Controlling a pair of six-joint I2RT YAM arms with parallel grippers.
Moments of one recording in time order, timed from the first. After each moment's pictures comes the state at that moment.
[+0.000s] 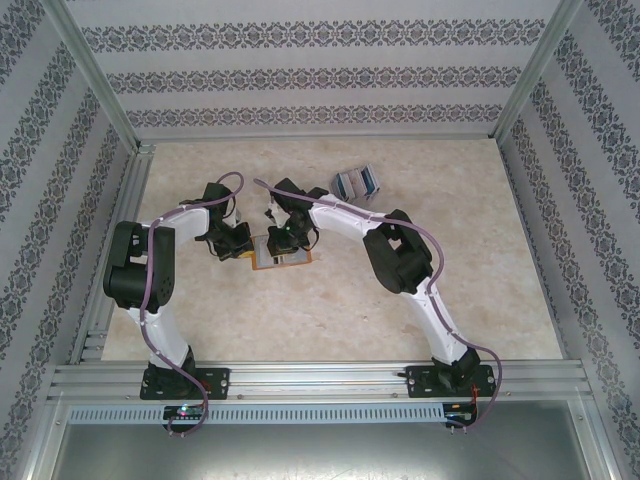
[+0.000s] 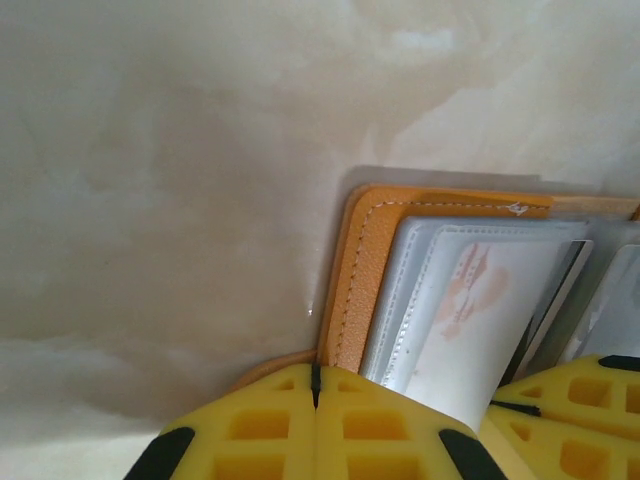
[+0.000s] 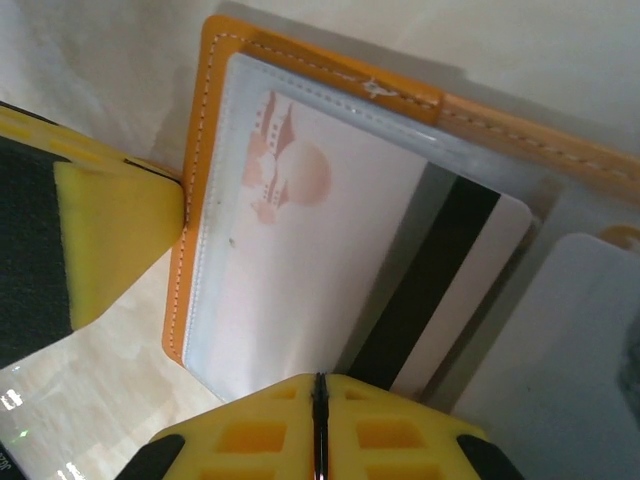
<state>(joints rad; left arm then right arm) -0.10 1.84 1.10 -0.61 0.40 -0.50 0.74 2.37 1.91 -0.77 -0.49 0.42</state>
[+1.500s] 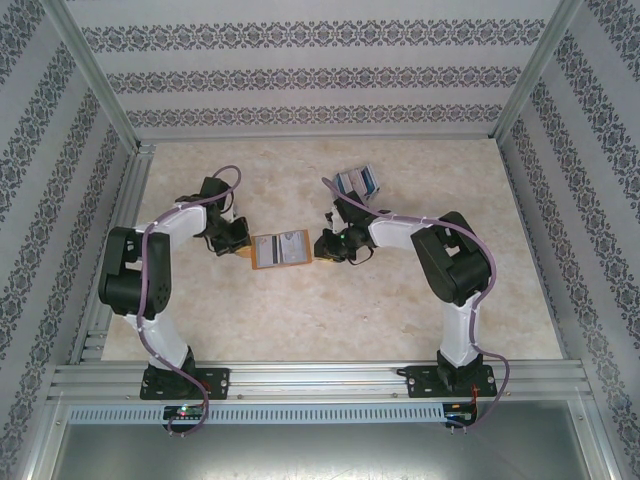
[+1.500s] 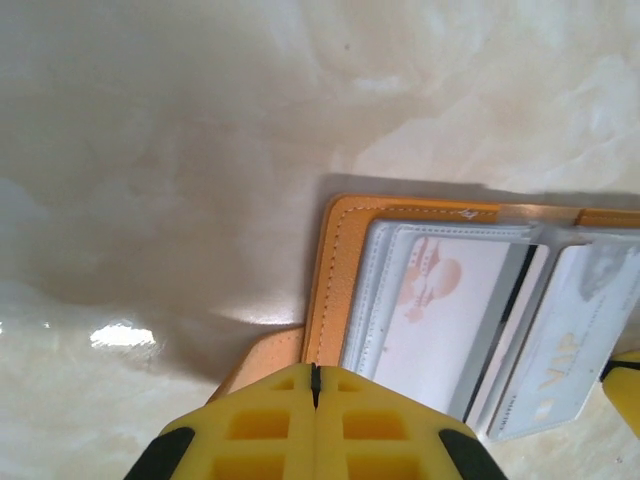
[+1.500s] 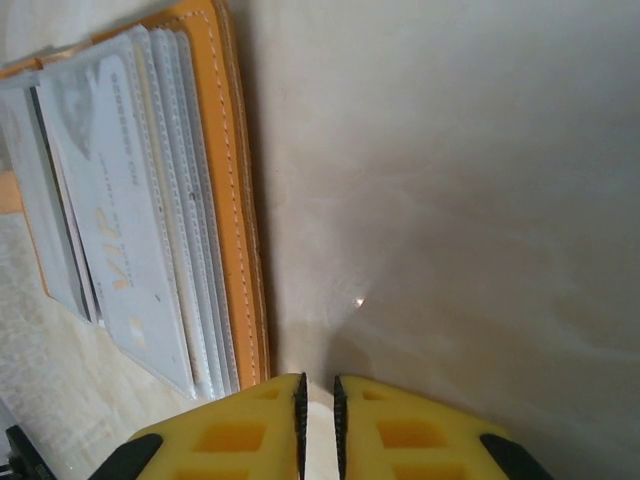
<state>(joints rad) -0.11 1.78 1.13 -0.66 0.35 -0.50 0.53 1.98 1.16 -0.26 -0.53 0.65</state>
